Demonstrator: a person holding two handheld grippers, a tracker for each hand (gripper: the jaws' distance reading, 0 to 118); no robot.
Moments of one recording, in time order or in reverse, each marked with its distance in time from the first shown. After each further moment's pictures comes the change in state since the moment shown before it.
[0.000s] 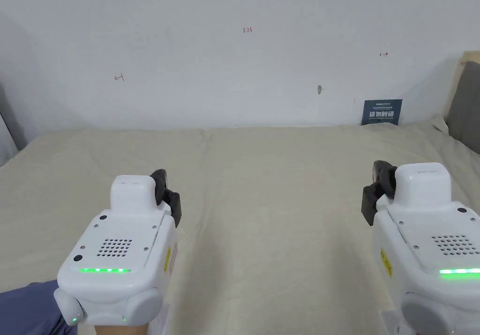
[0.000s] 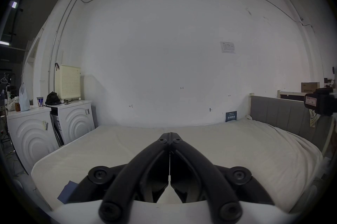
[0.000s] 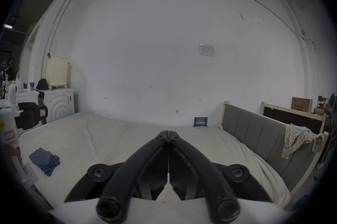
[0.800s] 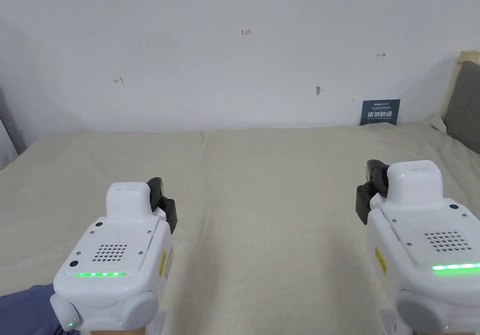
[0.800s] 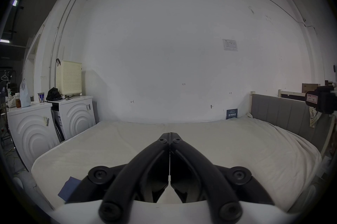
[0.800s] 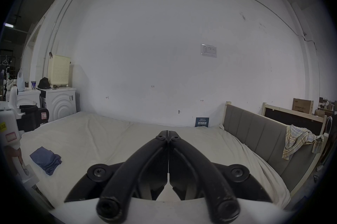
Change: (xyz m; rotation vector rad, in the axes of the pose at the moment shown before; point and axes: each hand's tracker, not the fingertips) left arm -0.010 -0.004 0.003 -0.030 0.007 0.016; right arm -0.009 0.003 0.003 -0.001 0.013 0.010
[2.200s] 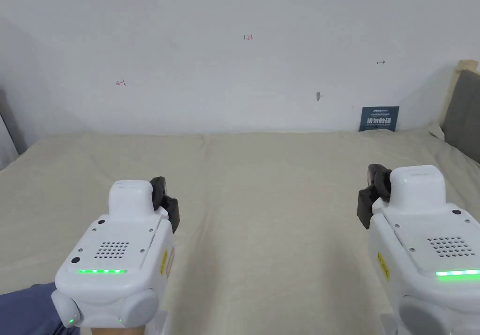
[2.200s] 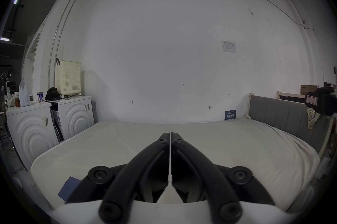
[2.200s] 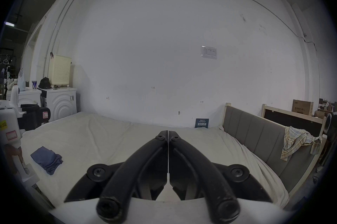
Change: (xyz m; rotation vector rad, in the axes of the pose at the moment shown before) left arm -0.003 0.003 0.006 0.004 -0.013 0.012; right arm -0.002 0.005 0.011 0.008 0.001 0.006
